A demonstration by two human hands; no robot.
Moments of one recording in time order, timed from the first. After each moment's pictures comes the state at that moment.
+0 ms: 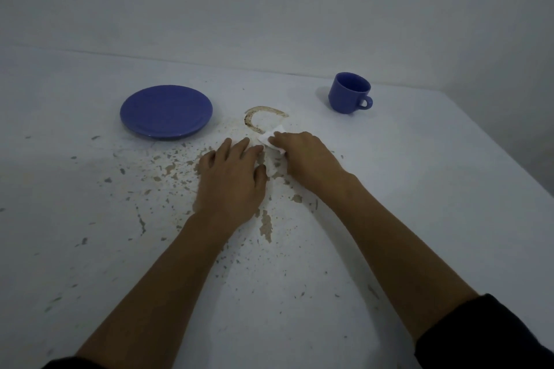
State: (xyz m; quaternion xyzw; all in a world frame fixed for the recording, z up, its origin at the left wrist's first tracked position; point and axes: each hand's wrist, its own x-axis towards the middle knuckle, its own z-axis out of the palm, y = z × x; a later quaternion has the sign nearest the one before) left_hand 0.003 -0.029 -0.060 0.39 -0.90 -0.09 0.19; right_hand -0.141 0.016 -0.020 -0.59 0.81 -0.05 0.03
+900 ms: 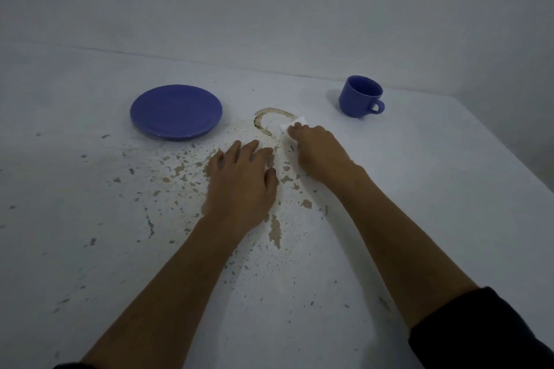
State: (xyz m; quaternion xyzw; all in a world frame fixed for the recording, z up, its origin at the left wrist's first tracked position) left_hand 0.003 -0.027 -0.057 0.39 -0.89 -0.11 0.20; right_hand -0.154 0.000 -0.017 -0.57 0.82 -0.02 0.00
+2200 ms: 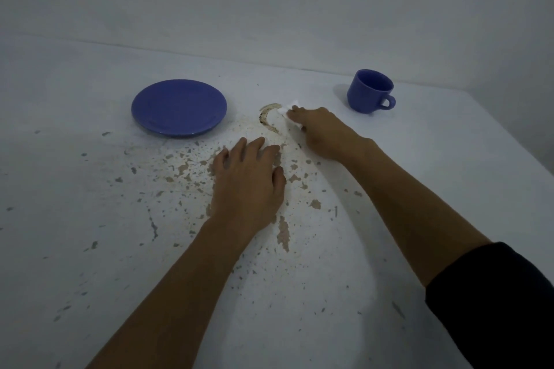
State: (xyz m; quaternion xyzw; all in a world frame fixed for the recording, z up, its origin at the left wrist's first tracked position) left_hand 0.003 -0.030 -0.059 0.39 -0.89 -0.11 0.20; right_hand -0.189 -0.031 -0.020 -0.61 0.80 -0.02 0.04
